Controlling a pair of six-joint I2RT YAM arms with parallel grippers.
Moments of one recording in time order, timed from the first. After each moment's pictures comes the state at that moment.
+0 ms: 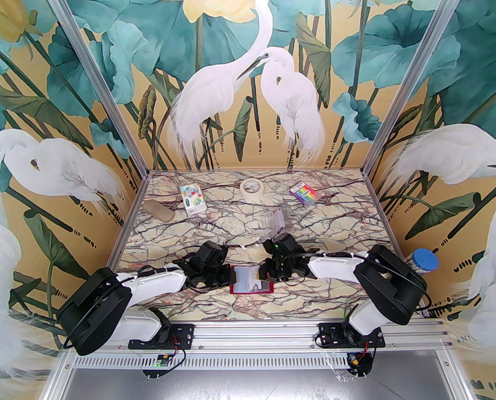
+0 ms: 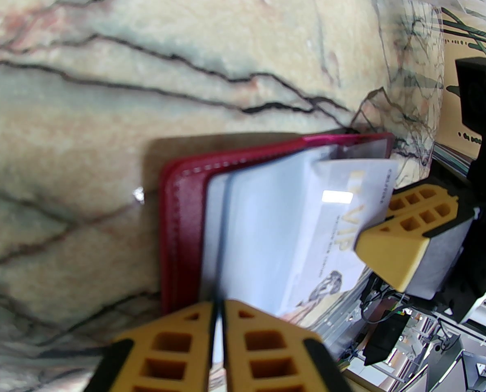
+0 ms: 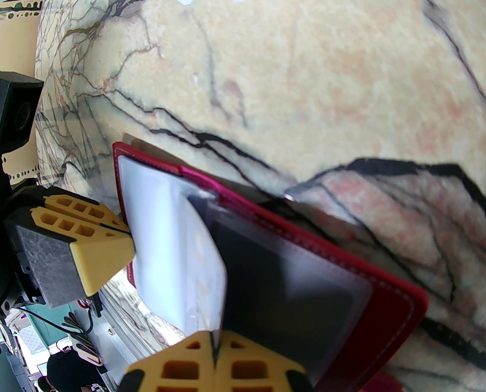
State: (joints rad) left arm -0.67 1.35 0.45 -0.12 0.41 -0.88; right arm 0.74 1.59 0.62 -0.01 -0.58 0.80
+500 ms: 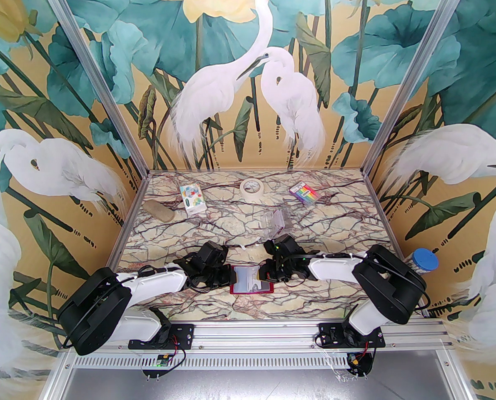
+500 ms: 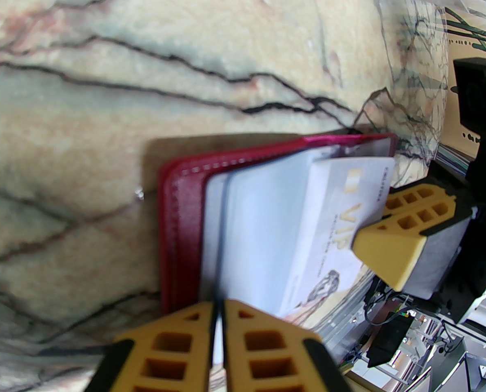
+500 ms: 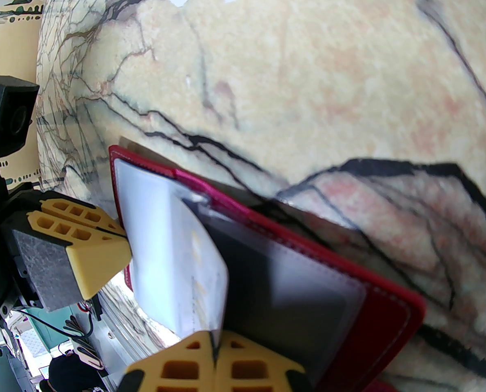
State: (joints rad) left arm -0.69 1.36 0.46 -0.14 0.39 -0.88; right arm 0.75 1.59 0.59 0.05 -0.57 0.83
